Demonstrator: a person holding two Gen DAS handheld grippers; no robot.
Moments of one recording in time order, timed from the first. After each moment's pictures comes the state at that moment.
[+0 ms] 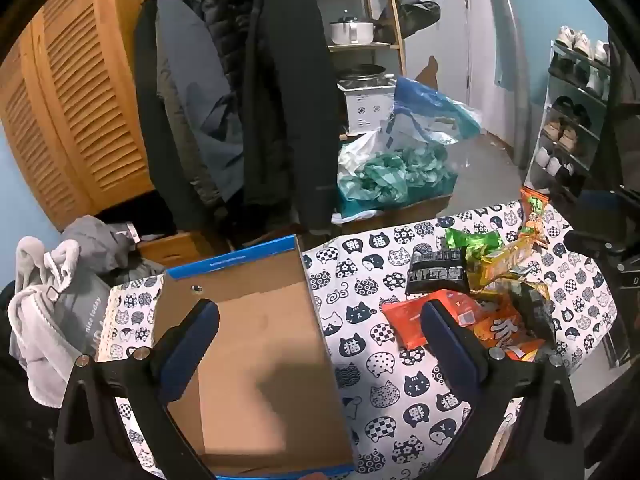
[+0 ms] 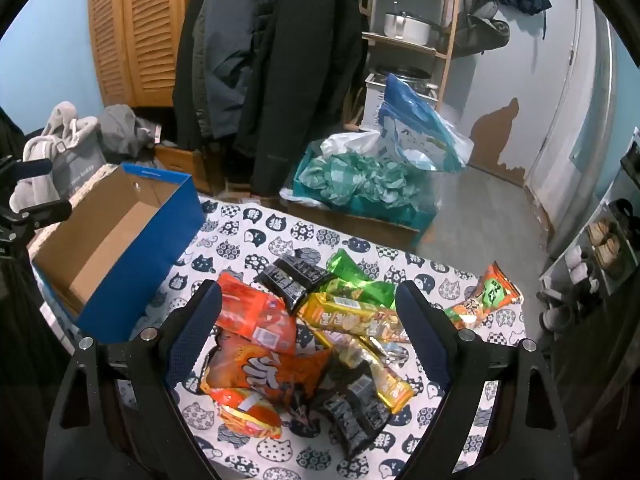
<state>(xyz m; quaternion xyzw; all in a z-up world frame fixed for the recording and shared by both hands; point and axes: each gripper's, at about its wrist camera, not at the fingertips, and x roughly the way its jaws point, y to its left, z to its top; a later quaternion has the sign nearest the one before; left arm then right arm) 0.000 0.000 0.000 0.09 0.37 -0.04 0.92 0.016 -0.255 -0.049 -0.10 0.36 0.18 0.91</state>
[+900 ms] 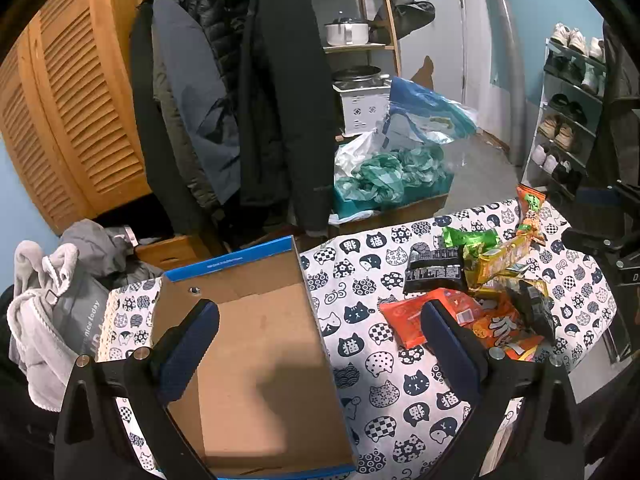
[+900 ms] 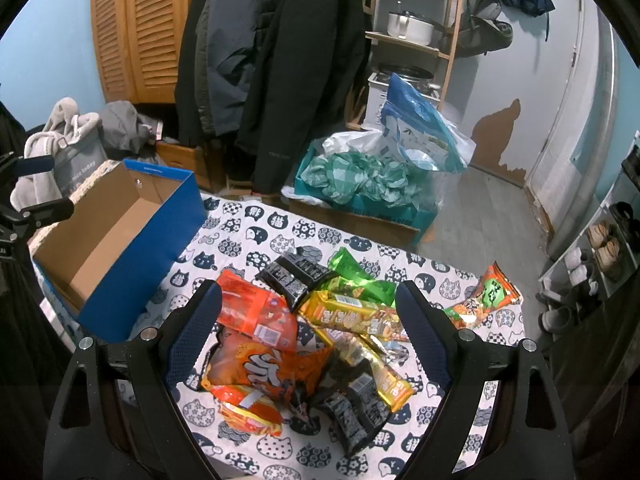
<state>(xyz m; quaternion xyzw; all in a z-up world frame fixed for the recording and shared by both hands) -0.002 -0.003 0.000 0.09 0.37 -0.05 0.92 0.016 -0.255 -0.048 -0.11 0.36 0.18 0.91</state>
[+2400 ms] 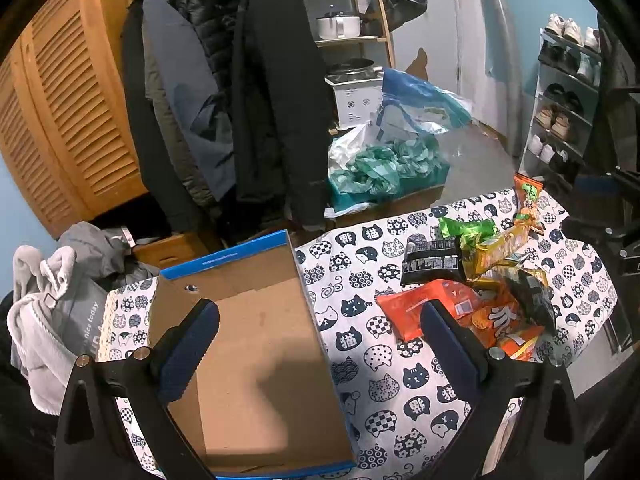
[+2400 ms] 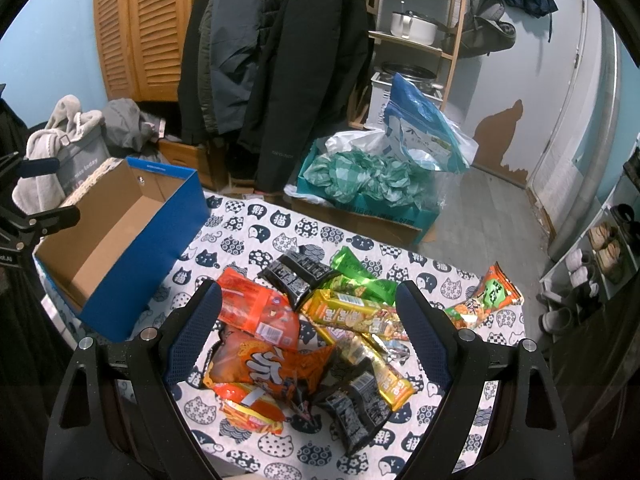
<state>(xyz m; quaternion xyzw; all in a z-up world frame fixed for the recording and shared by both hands) -0.011 -0.004 -0.010 0.10 0.37 -0.05 0.92 0.015 -0.252 -0.048 -0.11 0.36 0.18 0.91</state>
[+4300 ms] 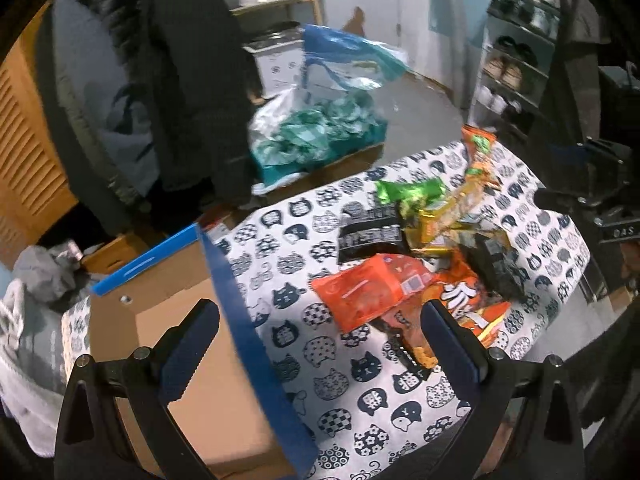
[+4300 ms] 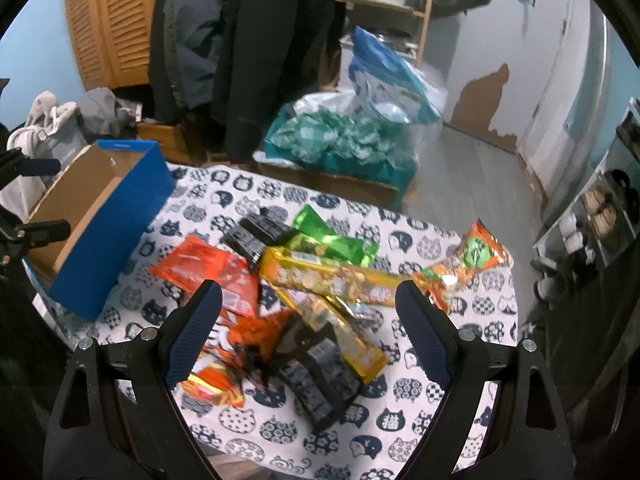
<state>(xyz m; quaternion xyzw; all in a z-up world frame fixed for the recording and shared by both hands) 0.030 -0.073 -0.033 0.15 0.45 -0.15 0.87 0.028 -0.316 -0.080 -0.08 0.42 0.14 0.89</state>
